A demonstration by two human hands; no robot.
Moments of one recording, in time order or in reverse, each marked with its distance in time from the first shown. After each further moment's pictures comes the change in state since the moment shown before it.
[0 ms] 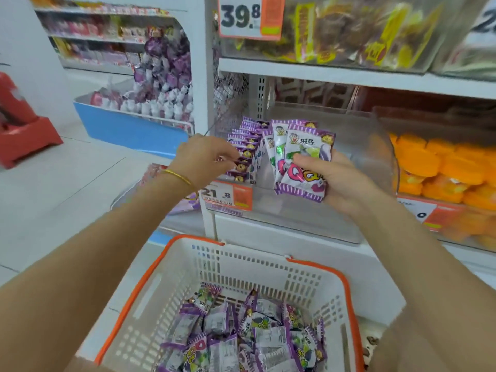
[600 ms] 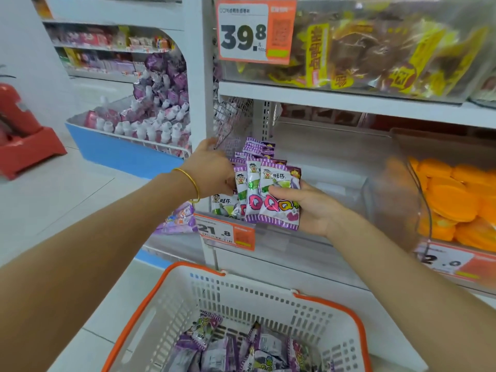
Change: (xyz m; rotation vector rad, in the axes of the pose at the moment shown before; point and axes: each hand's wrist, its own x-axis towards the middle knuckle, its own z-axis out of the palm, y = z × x) left_hand 0.080 -0.027 0.014 0.767 -0.318 0.268; right_hand 0.085 0.025 0.006 0.111 -0.145 0.302
